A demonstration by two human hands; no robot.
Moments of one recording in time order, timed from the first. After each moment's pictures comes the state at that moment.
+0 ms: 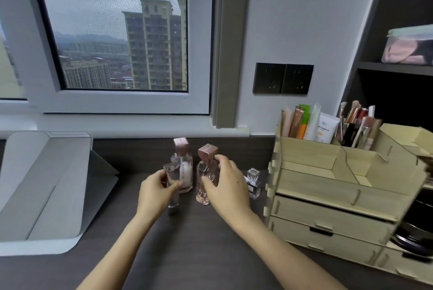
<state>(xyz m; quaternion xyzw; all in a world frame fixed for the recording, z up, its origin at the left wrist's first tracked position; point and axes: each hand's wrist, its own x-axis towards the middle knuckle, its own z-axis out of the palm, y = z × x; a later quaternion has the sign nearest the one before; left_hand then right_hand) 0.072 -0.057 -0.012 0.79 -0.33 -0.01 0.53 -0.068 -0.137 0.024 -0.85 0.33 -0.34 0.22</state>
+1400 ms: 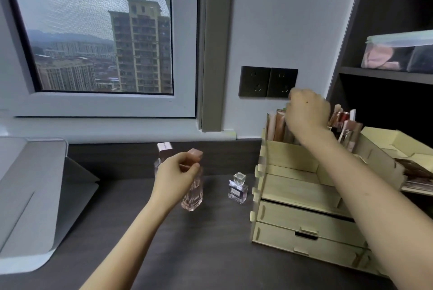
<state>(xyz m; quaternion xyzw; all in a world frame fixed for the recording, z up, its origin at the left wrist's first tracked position) 0.018 -0.092 0.047 0.72 -0.41 -0.03 0.55 -0.152 -0.273 0.161 -0.79 0.46 -0.36 -0.17</state>
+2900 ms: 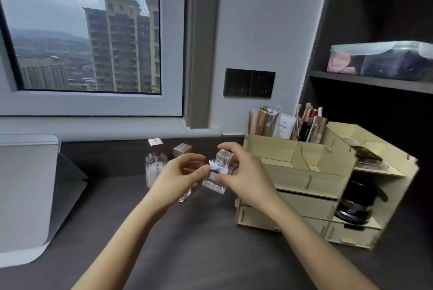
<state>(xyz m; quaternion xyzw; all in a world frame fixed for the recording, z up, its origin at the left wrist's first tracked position) -0.013 -0.058 0.053 0.61 -0.47 -0.25 0.59 -0.159 -0.134 0.078 -0.85 0.29 -0.35 0.26</state>
